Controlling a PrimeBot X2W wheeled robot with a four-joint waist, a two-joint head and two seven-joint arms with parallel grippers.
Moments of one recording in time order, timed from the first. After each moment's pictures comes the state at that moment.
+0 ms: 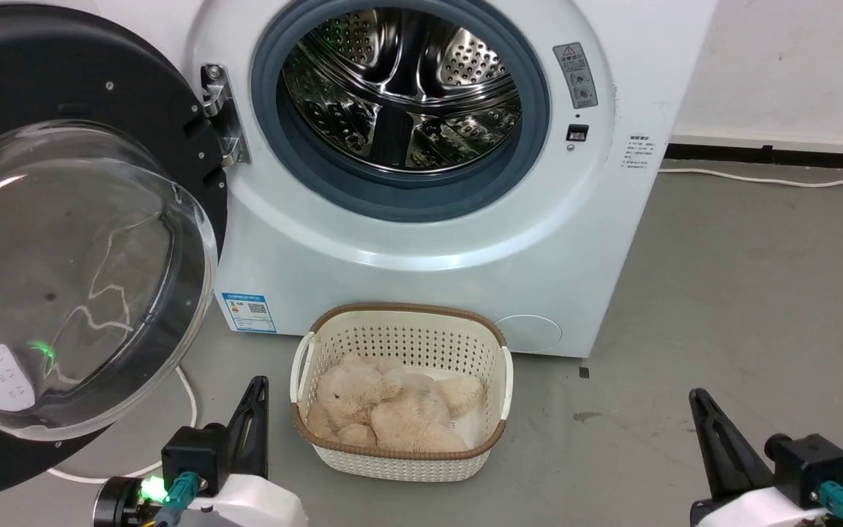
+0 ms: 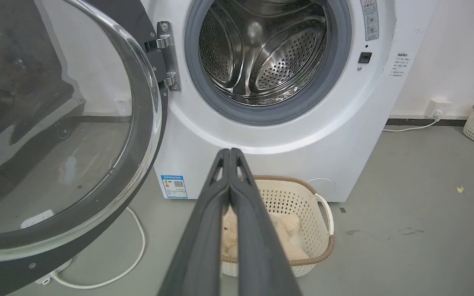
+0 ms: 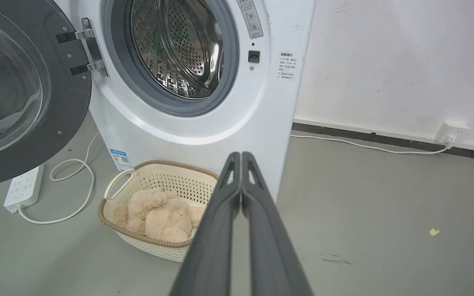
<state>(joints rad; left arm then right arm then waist) 0.01 0.13 -0.14 0.05 -0.13 0.09 -0.08 0.07 -0.05 -0.04 0.03 0.04 0.13 -0.09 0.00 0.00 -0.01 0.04</state>
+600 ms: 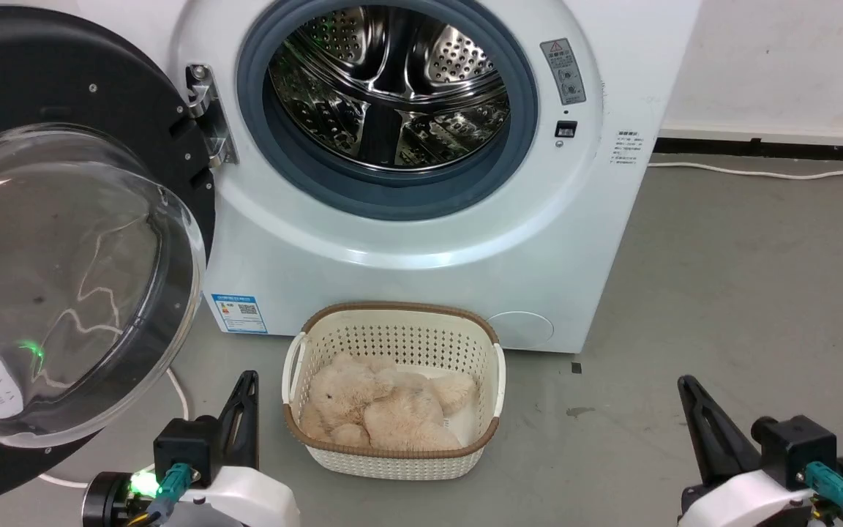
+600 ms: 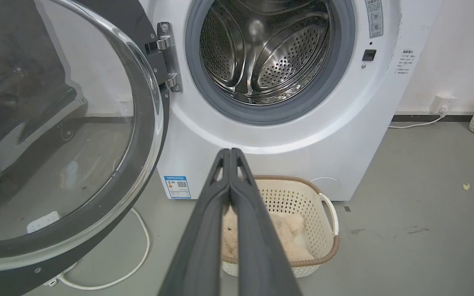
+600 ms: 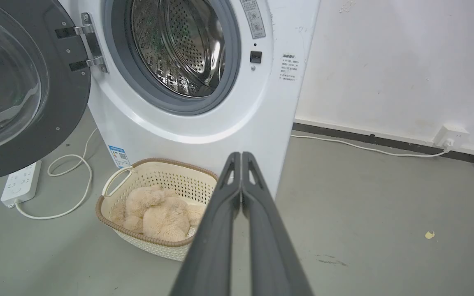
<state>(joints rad) 0.01 0.09 -0.07 0.03 -0.07 0.05 -0.04 0.04 -0.05 -0.02 0.02 0.03 0.13 -0.05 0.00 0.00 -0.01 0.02</state>
